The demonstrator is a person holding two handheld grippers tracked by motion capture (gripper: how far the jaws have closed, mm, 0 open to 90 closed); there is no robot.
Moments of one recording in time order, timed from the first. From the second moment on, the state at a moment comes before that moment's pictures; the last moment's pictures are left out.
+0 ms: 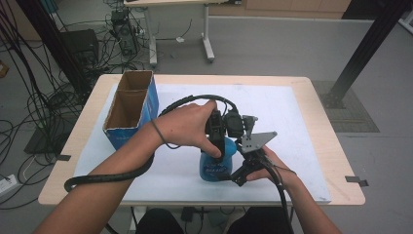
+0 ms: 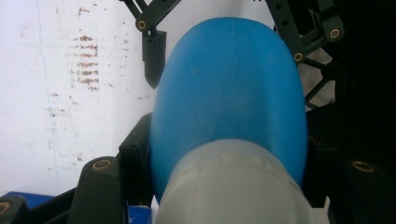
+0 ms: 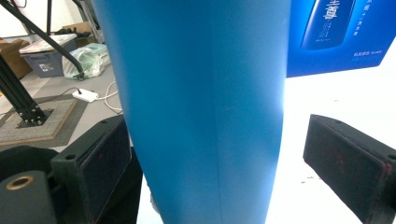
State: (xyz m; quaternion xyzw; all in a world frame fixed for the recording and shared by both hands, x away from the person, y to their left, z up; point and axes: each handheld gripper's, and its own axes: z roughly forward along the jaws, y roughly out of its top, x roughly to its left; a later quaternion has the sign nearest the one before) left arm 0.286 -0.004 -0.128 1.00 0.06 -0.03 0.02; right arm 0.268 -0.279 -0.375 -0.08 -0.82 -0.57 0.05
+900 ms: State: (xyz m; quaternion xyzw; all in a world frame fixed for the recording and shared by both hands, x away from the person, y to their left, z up) left arm 0.287 -0.006 -0.128 1.00 0.06 -0.03 0.02; right arm 0.250 -0.343 -0.366 -0.13 -0.82 -0.56 0.01
